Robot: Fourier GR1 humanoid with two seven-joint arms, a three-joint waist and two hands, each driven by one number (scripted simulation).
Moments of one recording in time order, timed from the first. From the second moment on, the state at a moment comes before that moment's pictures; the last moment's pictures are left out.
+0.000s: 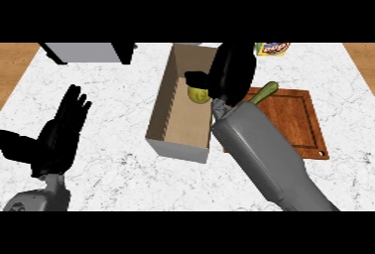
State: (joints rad) left arm -0.10 0.18 0.01 -1.65 0.18 0.16 0.19; right arm -0.88 -0.01 0.34 -1.18 1.10 -0.58 1.00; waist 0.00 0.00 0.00
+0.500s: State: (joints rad) left arm -0.10 0.20 0.03 -1.66 0.19 0.15 0.20; right arm -0.61 -0.01 0.32 -1.52 1.02 -0.80 0.92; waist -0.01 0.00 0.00
